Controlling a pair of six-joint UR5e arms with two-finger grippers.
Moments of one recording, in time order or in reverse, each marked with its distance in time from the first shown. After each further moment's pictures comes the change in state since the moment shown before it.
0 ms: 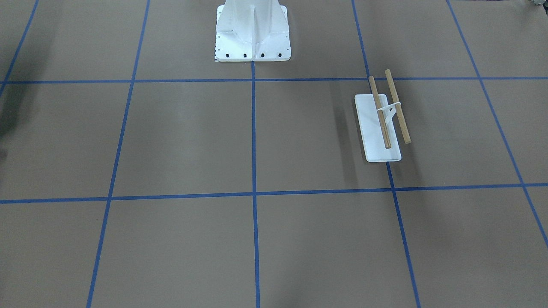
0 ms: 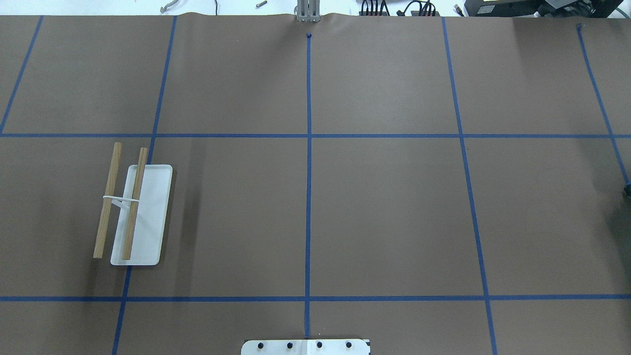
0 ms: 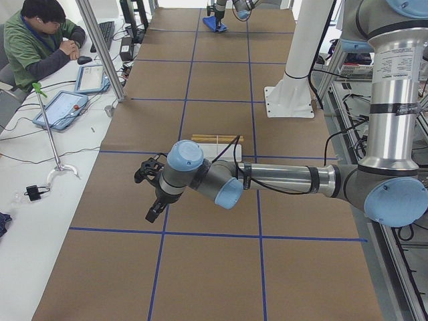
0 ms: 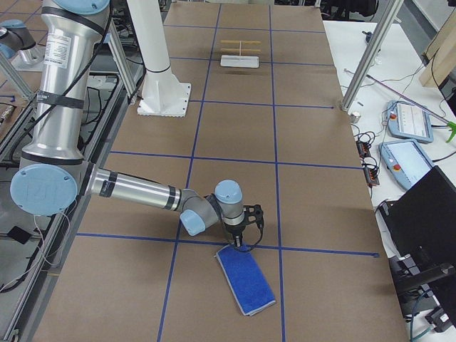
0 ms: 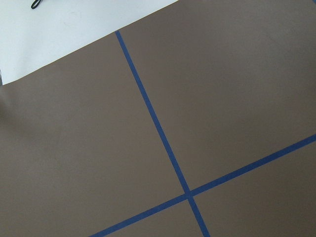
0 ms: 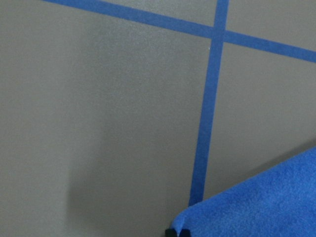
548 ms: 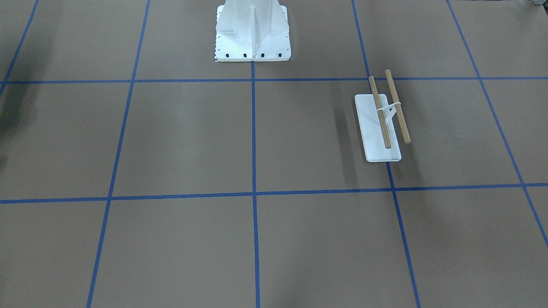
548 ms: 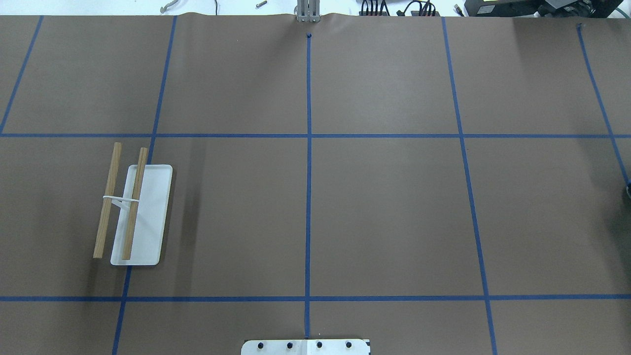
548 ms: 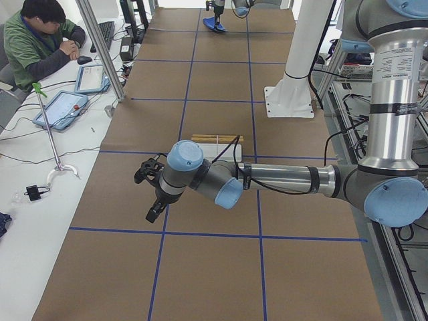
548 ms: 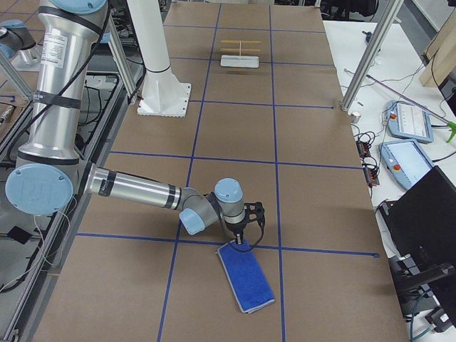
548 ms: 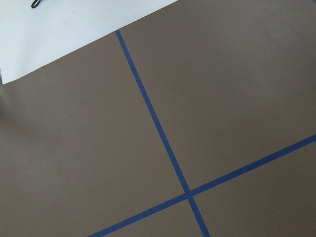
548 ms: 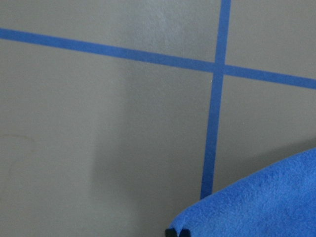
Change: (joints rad) left arm 0.001 0.000 0.001 0.000 0.000 -0.003; right arm 0.087 -0.001 0.057 -0.002 0.100 -0.006
